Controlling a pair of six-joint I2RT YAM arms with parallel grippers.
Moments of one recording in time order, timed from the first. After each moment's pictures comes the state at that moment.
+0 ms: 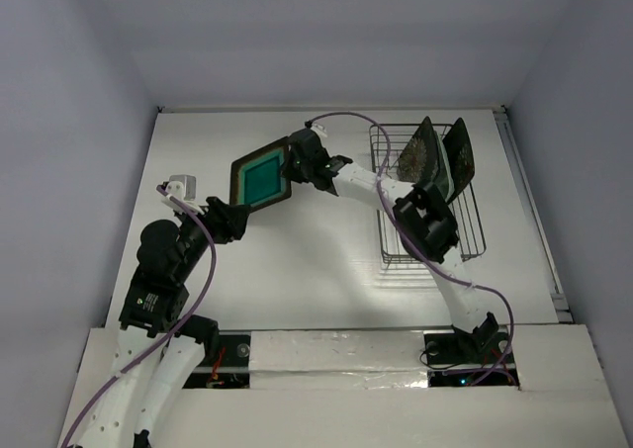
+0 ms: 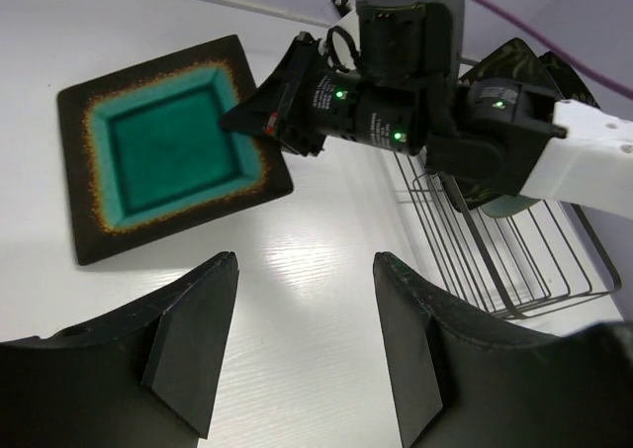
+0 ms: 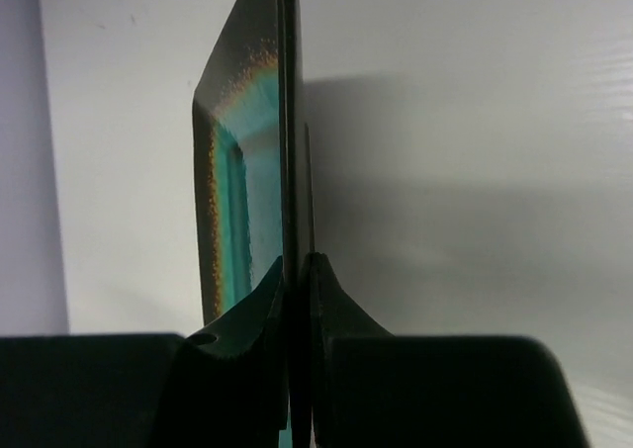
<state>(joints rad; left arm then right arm) -0.27 0.47 0.68 -0.36 0.11 -0.45 0.76 2.30 1.91 -0.17 0.13 0.89</state>
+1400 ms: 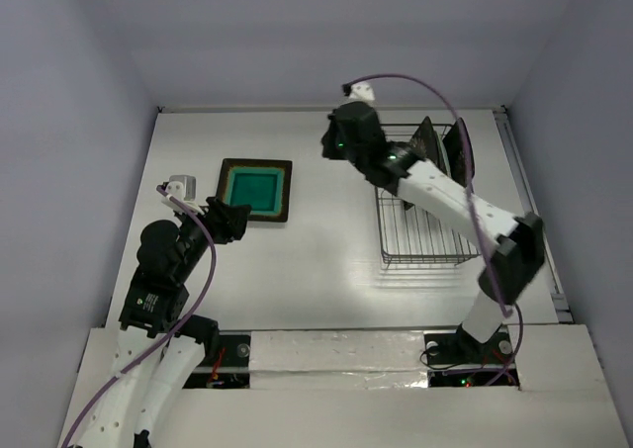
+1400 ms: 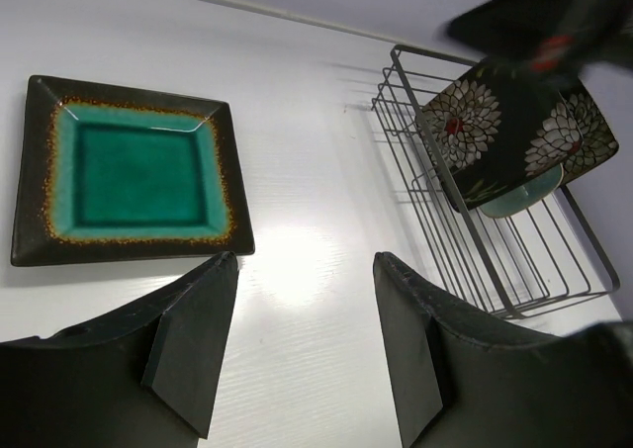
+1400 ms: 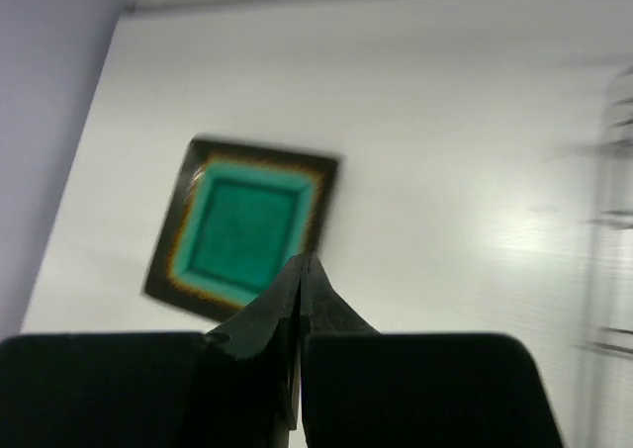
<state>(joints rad) -0.27 0.47 0.68 -0.36 0.11 -0.45 0.76 1.79 1.69 -0.32 0.33 0.55</state>
